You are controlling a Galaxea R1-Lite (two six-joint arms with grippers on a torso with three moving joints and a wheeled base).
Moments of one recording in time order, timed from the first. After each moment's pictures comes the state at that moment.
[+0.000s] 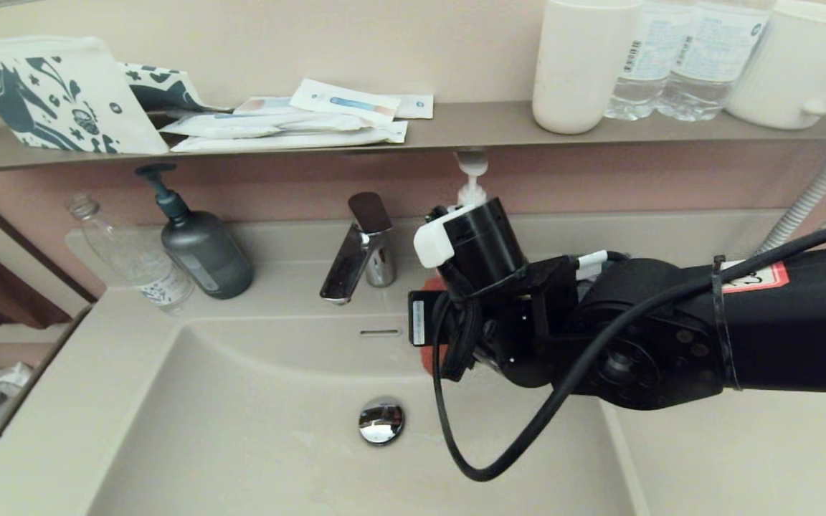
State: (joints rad) left arm 0.00 0.00 0.00 0.00 0.04 -0.13; right arm 0.91 2.01 -1.57 0.04 -0.49 0.44
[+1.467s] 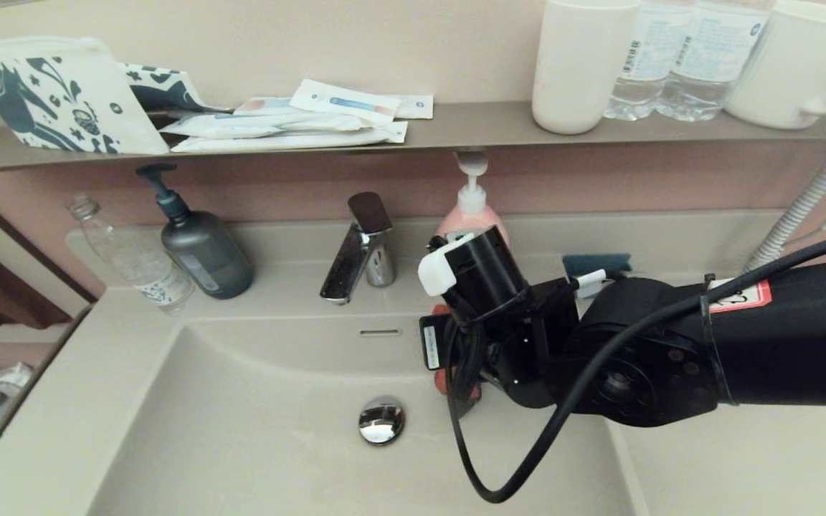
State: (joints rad) left arm 0.00 0.00 0.00 0.00 0.04 -0.13; right arm 0.91 2.02 -1.50 0.05 -0.53 0.37
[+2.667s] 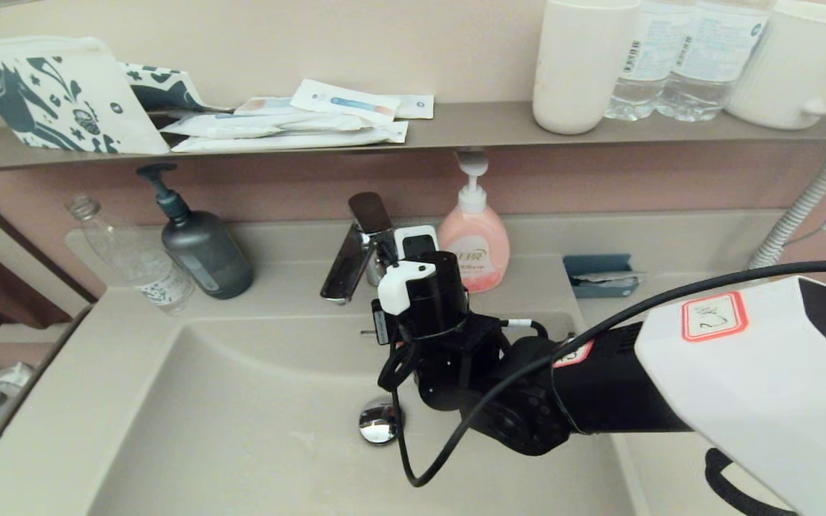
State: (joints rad) left arm 0.00 0.00 0.00 0.00 0.04 -0.13; right arm 0.92 2.25 -1.58 -0.50 -0.65 0.12
